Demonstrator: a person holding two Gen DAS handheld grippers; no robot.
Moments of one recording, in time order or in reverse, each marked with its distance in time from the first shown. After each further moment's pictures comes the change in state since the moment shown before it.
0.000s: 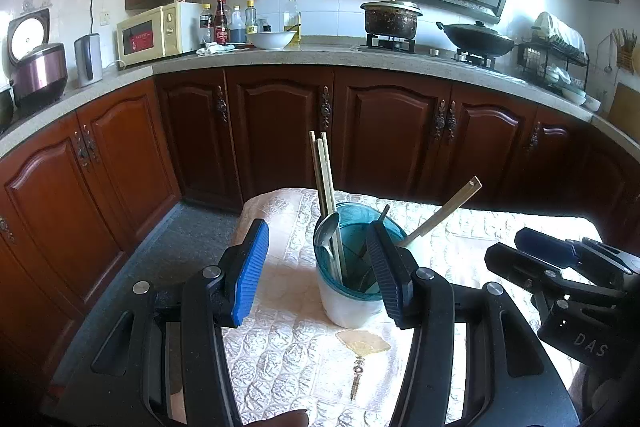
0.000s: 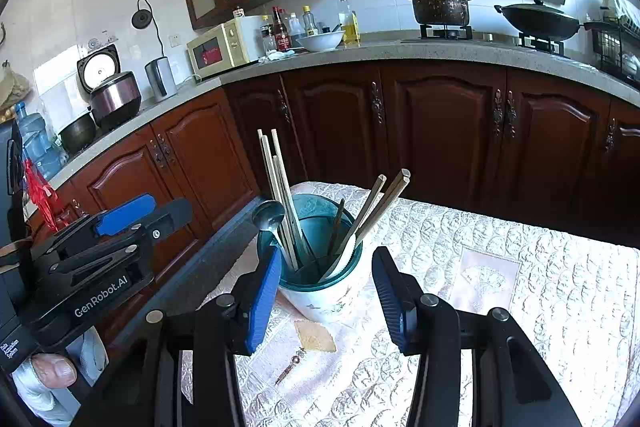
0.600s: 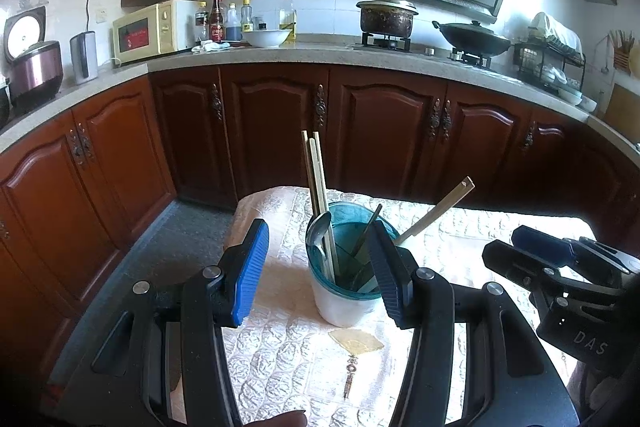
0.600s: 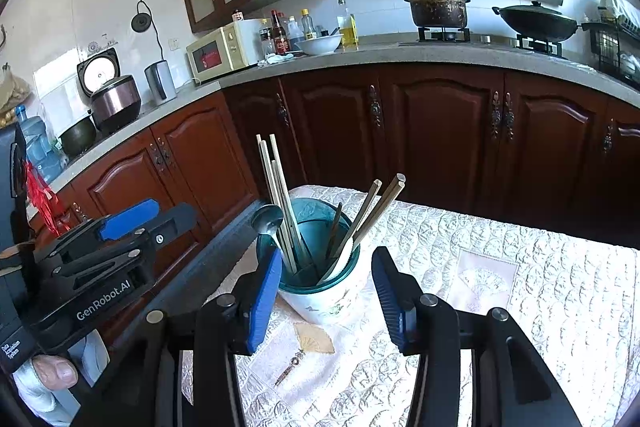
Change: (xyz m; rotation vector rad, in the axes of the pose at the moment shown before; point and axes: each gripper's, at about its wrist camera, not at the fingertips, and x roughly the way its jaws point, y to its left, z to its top) left arm 0.001 -0.003 0.001 0.001 0.005 -0.017; right arm -0.005 -0.003 0.002 0.006 -0.008 0.001
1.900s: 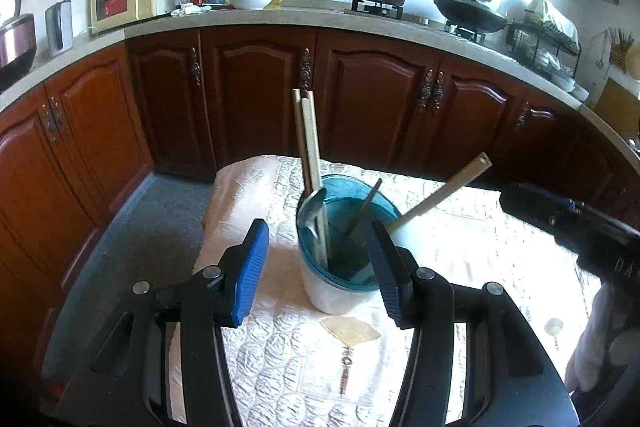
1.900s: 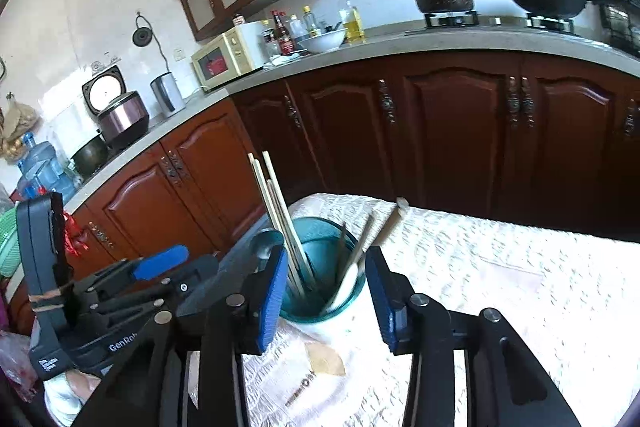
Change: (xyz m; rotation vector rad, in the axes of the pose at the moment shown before) left arm 0.044 0.014 0.003 -0.014 0.127 -0.086; right arm 0.023 -0.023 0.017 0.074 0.012 0.081
